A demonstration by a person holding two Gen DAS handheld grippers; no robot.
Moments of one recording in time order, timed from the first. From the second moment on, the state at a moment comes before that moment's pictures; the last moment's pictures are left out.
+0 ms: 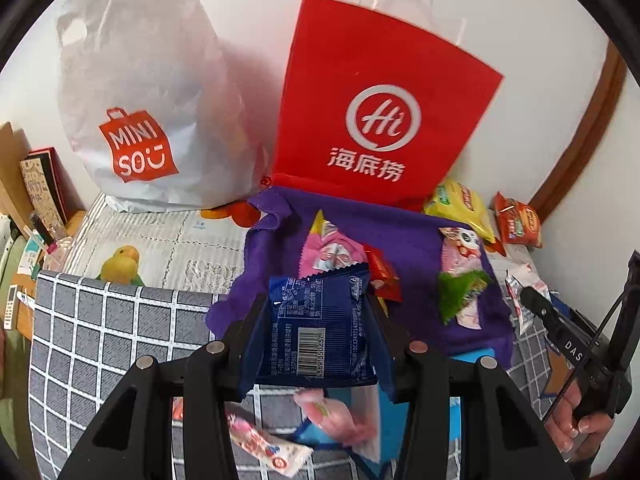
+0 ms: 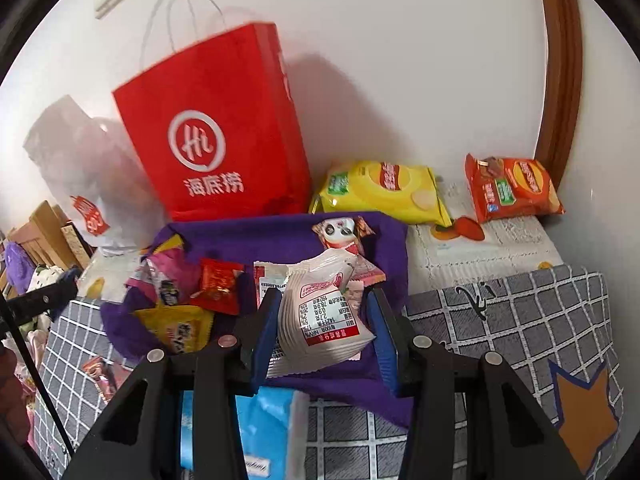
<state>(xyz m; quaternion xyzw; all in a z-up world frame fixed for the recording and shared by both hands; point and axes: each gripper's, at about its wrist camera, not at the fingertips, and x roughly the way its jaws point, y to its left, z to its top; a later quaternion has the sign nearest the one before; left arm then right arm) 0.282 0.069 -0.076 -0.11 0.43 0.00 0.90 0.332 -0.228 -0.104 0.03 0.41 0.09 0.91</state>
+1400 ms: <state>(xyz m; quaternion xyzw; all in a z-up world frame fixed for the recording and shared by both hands) 0.340 0.068 -0.135 -0.14 0.49 -0.02 0.86 0.380 -0.208 -0.158 -0.01 0.46 0.08 0.88</state>
